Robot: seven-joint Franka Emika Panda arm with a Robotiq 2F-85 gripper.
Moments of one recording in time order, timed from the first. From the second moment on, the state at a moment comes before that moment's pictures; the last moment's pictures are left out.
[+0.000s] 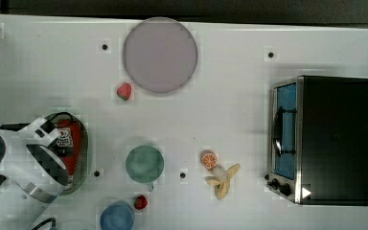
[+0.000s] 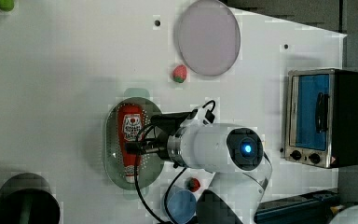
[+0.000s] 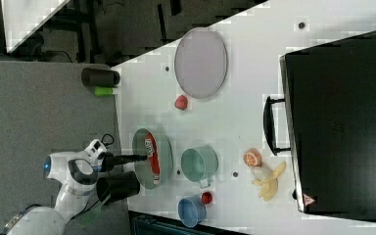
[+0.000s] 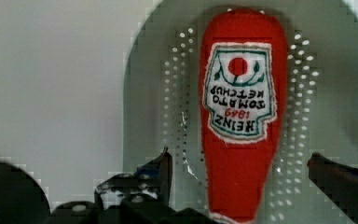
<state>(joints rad) 0.01 0.45 0.72 -2.13 -0.24 0.89 0.03</state>
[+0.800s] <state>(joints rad) 0.03 0.65 0.65 -2.12 -0.46 1.04 0.20</state>
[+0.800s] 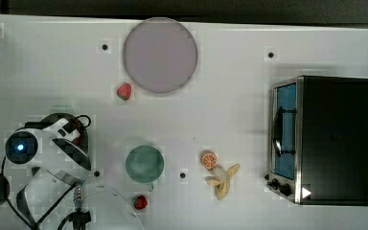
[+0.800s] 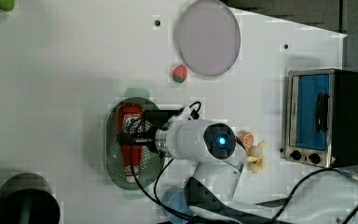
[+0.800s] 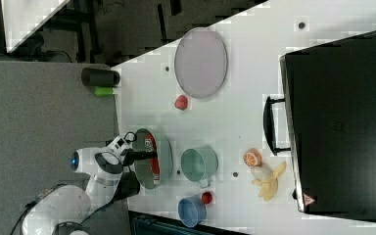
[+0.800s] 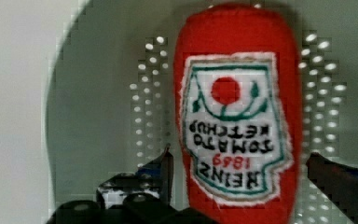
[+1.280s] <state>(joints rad) 0.07 0.63 0.62 -2.12 -0.48 1.03 0.22</state>
